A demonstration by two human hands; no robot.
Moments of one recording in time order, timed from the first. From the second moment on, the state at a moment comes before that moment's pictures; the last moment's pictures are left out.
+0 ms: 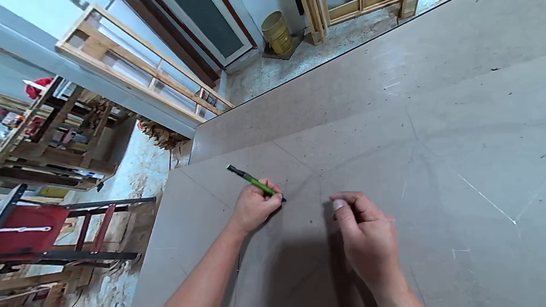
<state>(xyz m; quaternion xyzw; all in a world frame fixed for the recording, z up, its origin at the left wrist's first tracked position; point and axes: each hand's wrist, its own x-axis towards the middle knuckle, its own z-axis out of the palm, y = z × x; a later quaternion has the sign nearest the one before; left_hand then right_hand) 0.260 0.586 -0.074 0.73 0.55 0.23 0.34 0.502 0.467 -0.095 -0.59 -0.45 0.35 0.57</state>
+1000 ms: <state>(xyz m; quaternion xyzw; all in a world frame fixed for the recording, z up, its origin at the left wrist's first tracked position) 0.417 0.633 -0.080 0.80 0.46 0.22 0.32 0.511 0.472 -0.086 -0.39 -0.52 0.65 0.40</state>
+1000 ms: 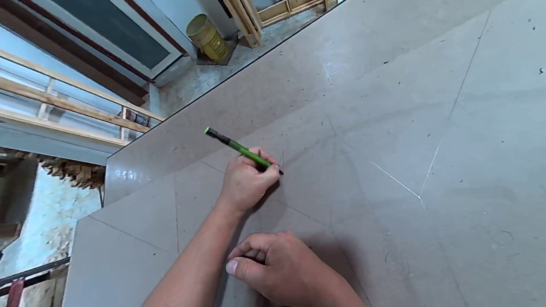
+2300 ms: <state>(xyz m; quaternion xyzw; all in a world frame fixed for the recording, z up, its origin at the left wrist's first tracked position) 0.319 0.523 -0.032 0.70 0.38 0.36 0.48 0.511 0.473 -0.080 -0.39 -0.54 0.66 0.35</state>
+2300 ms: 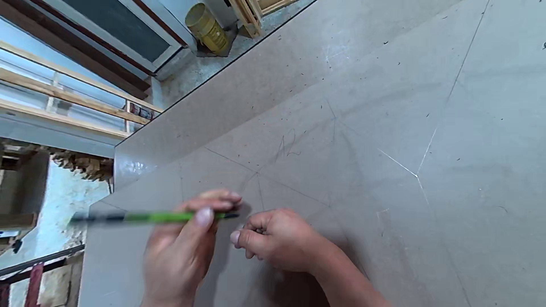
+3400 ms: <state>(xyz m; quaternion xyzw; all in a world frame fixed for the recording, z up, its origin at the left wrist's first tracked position) 0.552 0.435 -0.007 0.66 0.46 0.29 0.51 0.860 0.395 -0.099 -0.63 -0.44 0.25 0.59</state>
